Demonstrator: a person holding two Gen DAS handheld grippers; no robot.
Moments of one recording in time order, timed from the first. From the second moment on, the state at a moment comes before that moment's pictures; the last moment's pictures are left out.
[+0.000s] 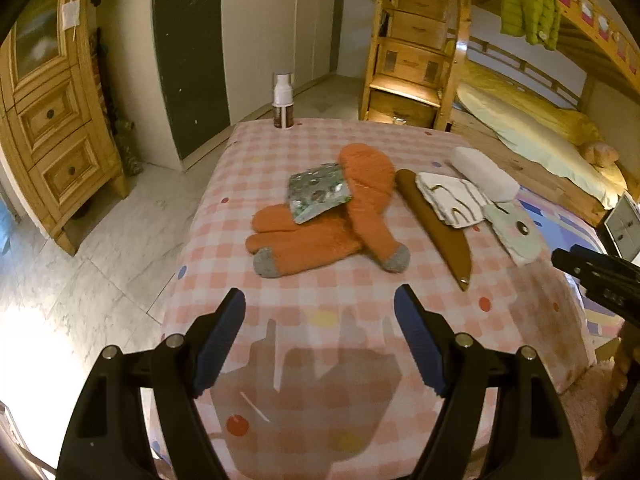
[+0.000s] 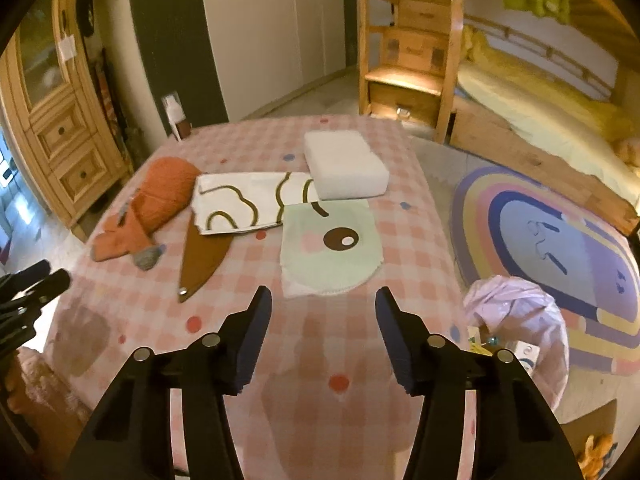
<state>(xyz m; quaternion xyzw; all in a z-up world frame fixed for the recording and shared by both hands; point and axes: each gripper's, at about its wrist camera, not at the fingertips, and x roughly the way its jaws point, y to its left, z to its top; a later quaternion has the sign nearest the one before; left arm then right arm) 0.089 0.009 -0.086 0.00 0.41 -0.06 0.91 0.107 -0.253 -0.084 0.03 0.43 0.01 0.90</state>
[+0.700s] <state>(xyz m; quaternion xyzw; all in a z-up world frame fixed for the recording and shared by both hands) 0.099 0.019 -0.099 0.01 0.42 -0.05 0.90 0.137 -0.232 -0.112 -0.02 0.46 0.03 0.89</state>
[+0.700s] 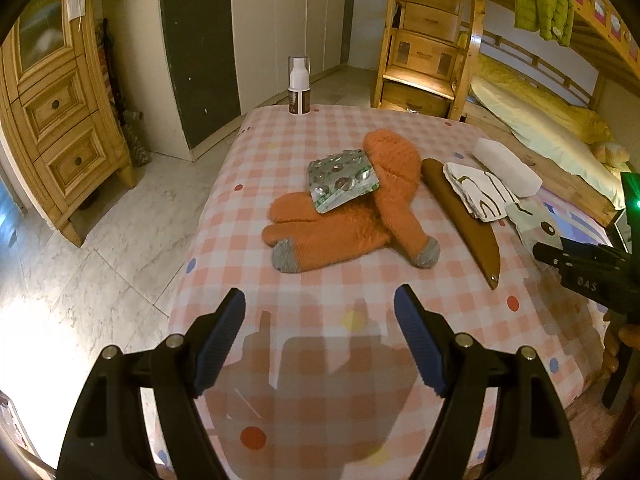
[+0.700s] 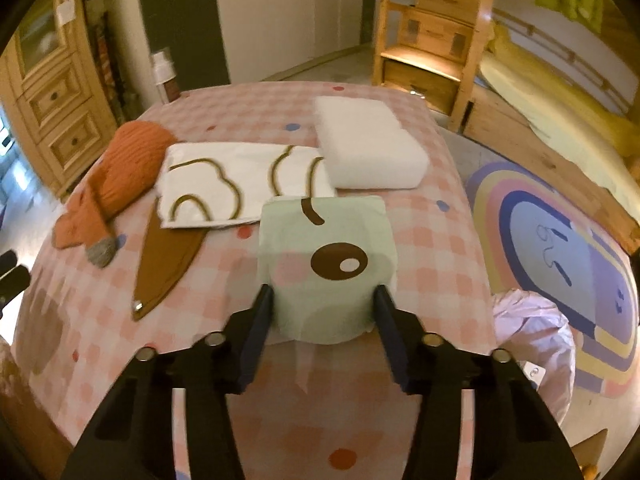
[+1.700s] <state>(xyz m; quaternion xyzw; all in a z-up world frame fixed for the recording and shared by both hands) 0.186 -0.011 -0.119 0.09 0.42 -0.06 0.90 0.124 -0.252 -0.083 0.07 0.36 0.05 0.93</state>
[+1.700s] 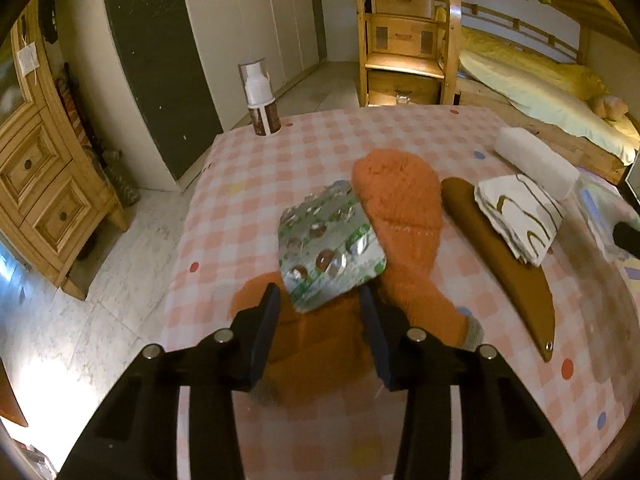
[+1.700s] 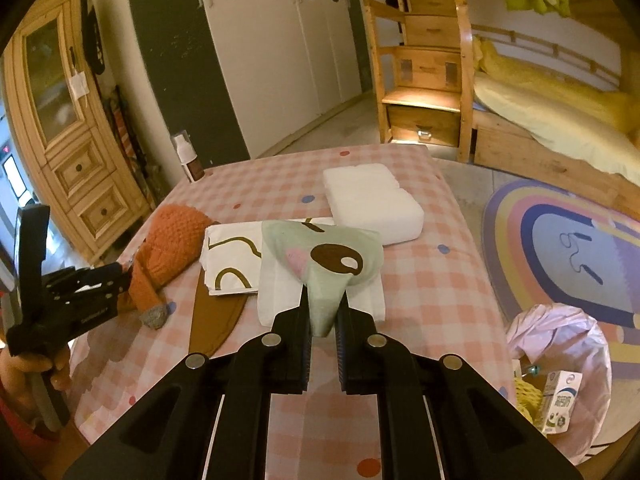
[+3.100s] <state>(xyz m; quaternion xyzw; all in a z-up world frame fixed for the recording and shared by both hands) 0.068 -0.181 -0.066 0.06 0.36 -0.31 0.88 -0.020 -0.373 -0.053 0.14 0.34 -0.10 0.92</state>
